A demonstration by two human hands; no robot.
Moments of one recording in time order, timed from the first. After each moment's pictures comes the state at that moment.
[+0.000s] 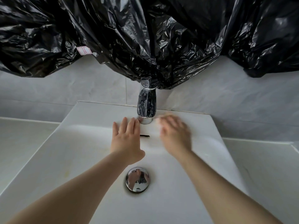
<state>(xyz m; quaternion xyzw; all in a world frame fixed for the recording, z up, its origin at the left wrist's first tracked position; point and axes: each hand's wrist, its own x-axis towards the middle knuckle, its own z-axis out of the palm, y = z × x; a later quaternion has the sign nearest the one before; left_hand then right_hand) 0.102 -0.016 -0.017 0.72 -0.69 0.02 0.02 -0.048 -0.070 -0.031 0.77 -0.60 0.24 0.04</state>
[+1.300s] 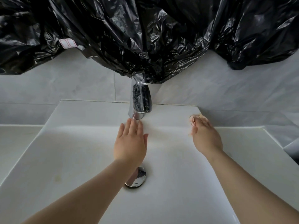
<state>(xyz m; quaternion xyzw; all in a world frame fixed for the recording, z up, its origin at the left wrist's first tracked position) 0.082 -0.006 -0.023 0.67 -0.73 0.02 0.11 -0.146 -0.054 -0.025 0.66 -0.73 0.15 0.03</state>
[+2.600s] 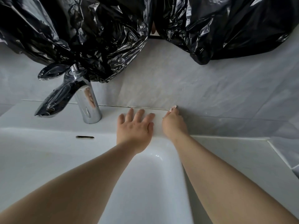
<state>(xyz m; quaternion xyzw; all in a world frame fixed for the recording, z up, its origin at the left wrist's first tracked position) -0.056 -0.086 -0.022 0.71 -0.70 0.03 0.09 -0.169 -0.141 -0.011 0.56 -0.75 0.24 -0.26</state>
